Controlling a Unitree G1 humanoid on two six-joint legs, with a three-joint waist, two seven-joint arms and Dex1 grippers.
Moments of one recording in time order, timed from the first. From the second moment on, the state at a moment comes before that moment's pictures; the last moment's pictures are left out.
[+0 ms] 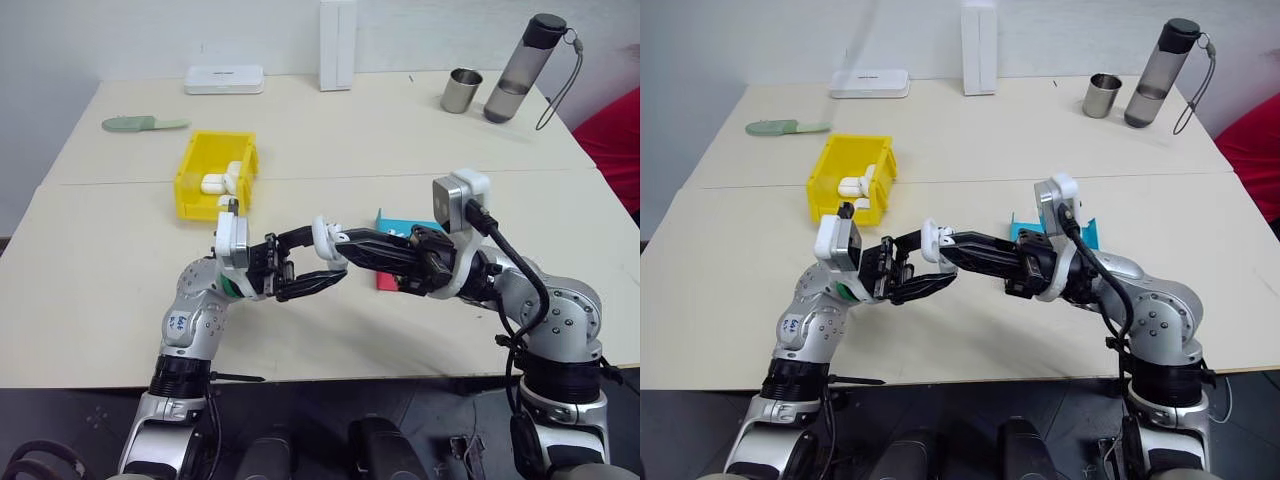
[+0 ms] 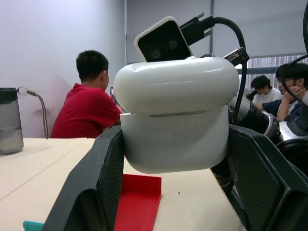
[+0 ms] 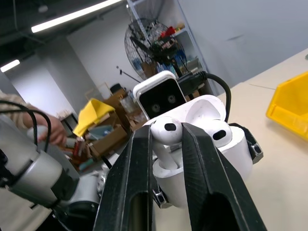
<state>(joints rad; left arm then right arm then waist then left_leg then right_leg) -0.46 0.25 0.00 0.02 -0.63 0.10 -1.20 -0.52 -0.45 -0.10 -0.38 1.07 0.95 0.83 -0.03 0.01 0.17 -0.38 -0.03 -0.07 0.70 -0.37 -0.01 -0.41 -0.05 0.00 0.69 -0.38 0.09</state>
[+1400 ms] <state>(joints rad) -0.54 0.39 -0.14 0.10 -0.28 -0.07 -1.17 -0.51 -0.73 -0.01 -0.47 0.87 0.78 0.95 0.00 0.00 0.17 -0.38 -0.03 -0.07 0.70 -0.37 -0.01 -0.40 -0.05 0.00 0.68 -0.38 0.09</state>
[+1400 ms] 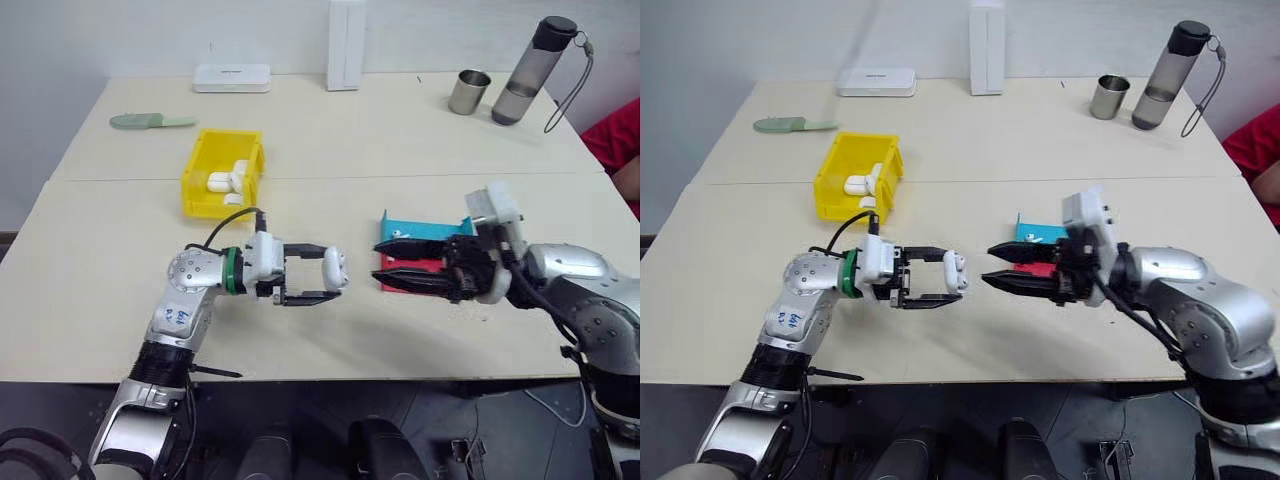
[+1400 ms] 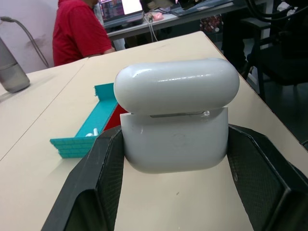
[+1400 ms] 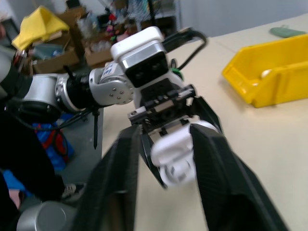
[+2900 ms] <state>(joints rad) -0.38 0.51 0.34 0.01 -0.47 0.24 -0.65 0.08 -0.49 -0.44 -0.62 0.56 0.15 0.73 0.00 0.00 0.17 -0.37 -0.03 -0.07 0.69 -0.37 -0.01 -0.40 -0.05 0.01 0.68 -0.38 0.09</state>
